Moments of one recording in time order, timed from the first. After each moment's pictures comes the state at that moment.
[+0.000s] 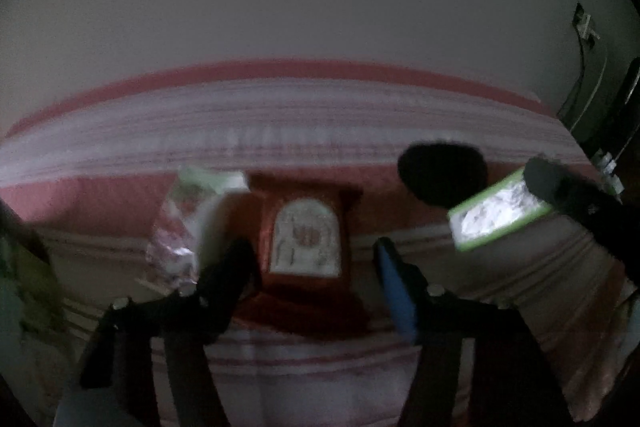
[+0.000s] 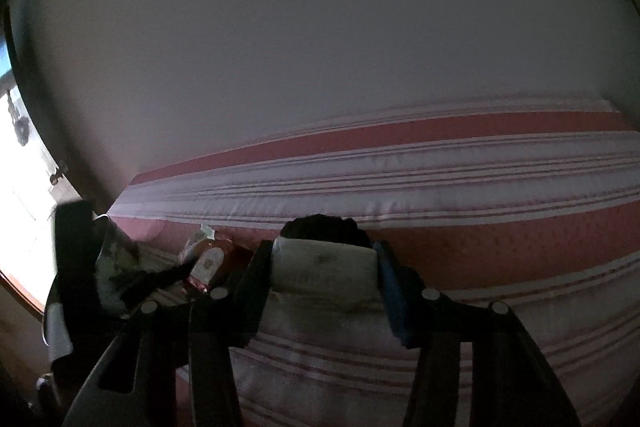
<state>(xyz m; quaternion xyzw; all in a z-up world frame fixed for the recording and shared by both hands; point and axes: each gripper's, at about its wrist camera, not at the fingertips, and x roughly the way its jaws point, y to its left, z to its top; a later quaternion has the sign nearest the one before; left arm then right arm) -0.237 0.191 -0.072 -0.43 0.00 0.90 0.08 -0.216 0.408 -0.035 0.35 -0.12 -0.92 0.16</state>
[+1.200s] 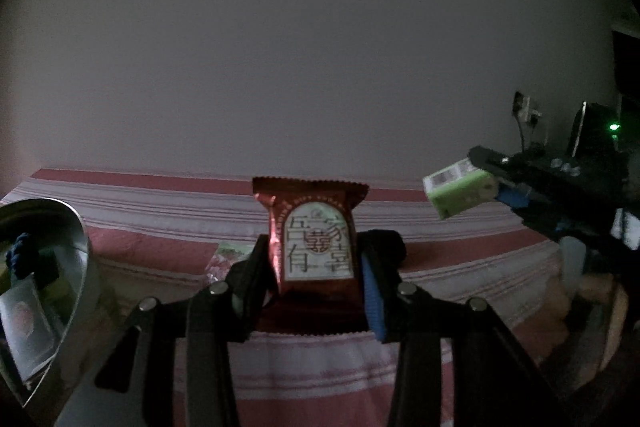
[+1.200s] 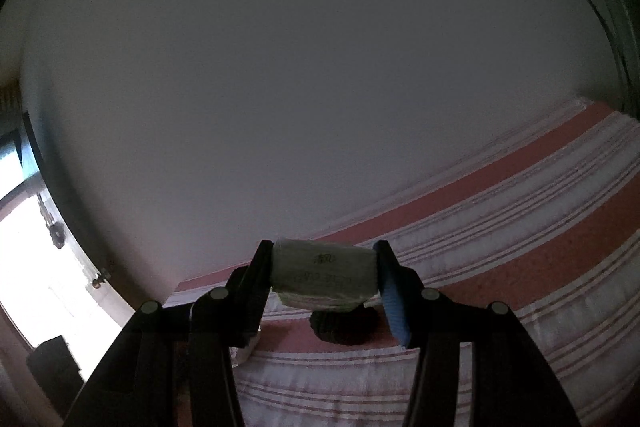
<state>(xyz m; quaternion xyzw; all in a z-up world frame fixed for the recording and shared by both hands) -0.137 0.155 -0.018 -0.21 -0.05 0.97 0.11 -0.177 0.446 0.000 0.19 -0.25 -0.94 0.15</state>
